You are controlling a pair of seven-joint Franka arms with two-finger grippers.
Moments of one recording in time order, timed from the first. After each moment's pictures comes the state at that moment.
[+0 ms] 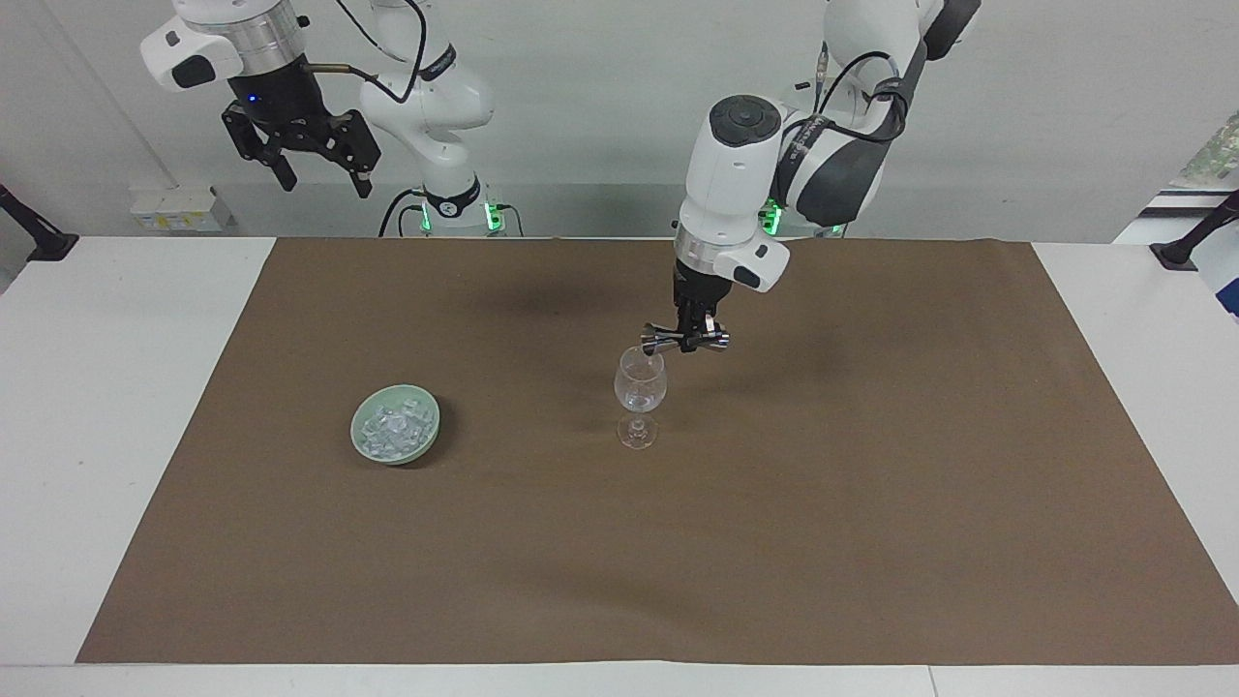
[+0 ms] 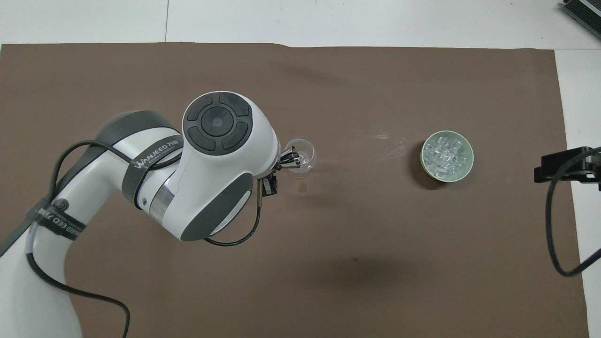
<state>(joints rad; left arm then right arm) 0.02 0.32 -0.74 -1.58 0.19 1.90 -2.46 0.03 -0.07 0.00 -1.44 0.01 1.35 0.19</state>
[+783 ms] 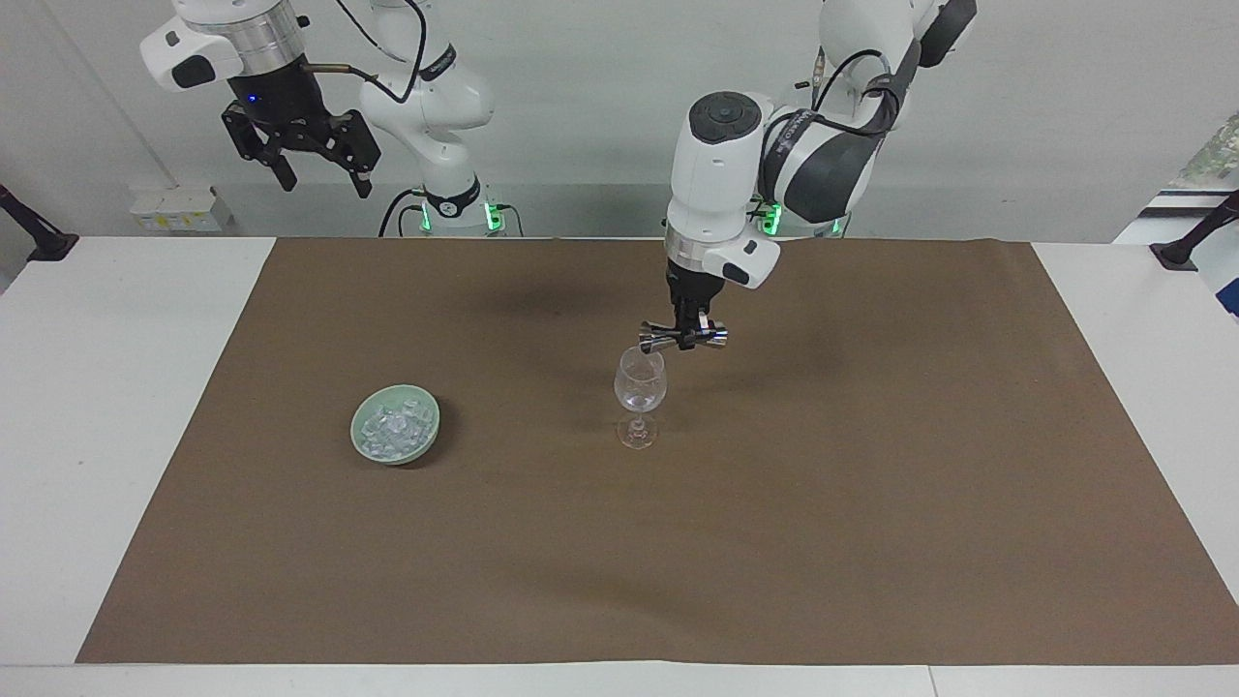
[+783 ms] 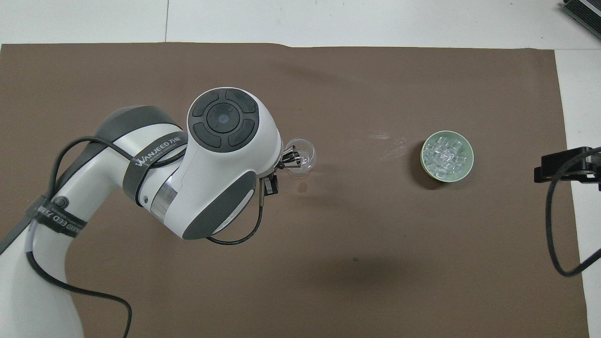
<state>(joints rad) -0.01 0.34 -0.75 -1.55 0.25 1.85 -2.49 0.03 -0.07 0.00 -1.44 0.01 1.35 0.19</state>
